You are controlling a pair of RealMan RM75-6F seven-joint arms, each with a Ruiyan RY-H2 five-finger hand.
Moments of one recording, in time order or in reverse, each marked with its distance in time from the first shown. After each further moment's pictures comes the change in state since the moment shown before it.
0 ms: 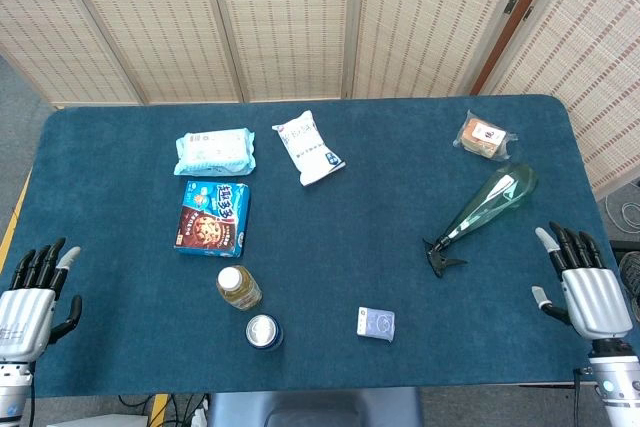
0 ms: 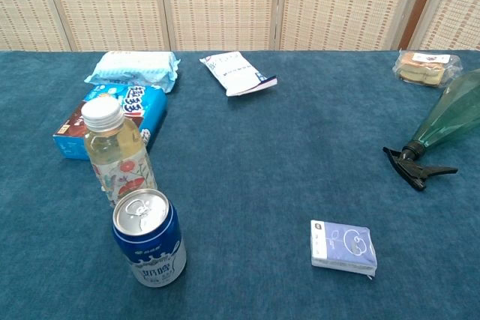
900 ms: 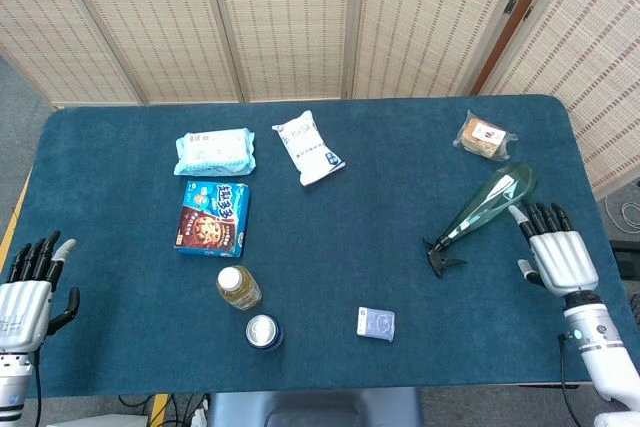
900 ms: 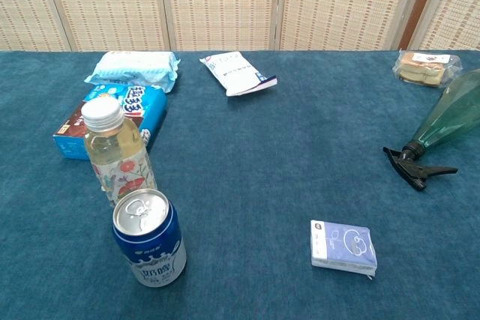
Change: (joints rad) left arm -0.017 -0.031 -0.033 0.044 -0.049 -0.019 -0.033; right arm 0.198 0.003 0.069 0.040 0.158 -0.294 -0.278
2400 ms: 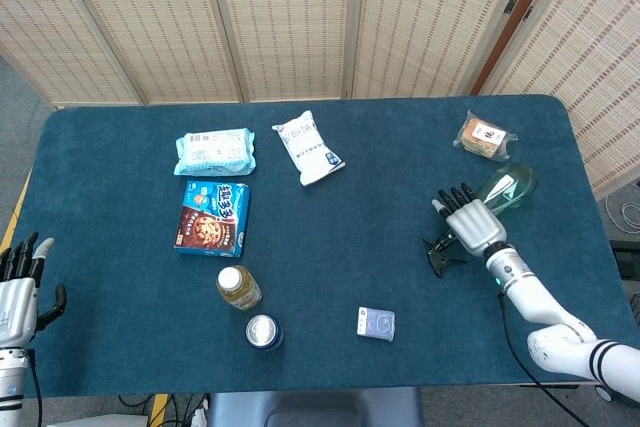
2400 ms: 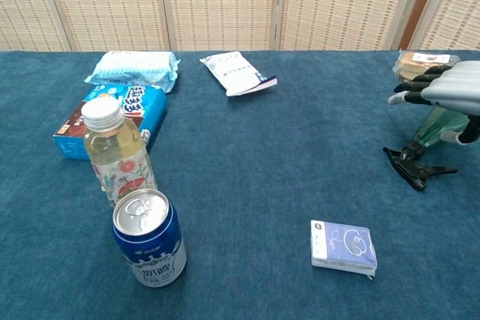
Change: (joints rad) left arm 0.002 -0.072 -0.041 0.091 -0.130 -0.026 -0.044; right arm 0.382 -0.209 -0.076 0.267 0.121 -0.369 -0.257
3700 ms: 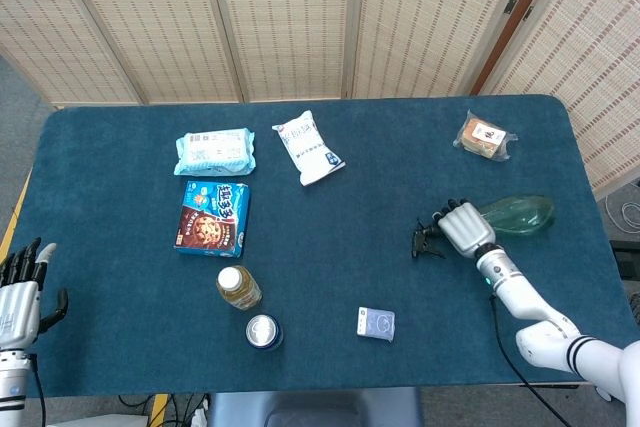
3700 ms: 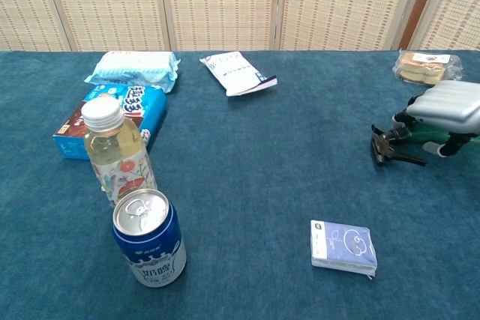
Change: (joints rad) left arm 0.002 -0.039 0.006 0.074 -0.006 -0.031 -0.030; right arm 0.012 -0.138 -0.037 0.213 -0.101 0.020 0.137
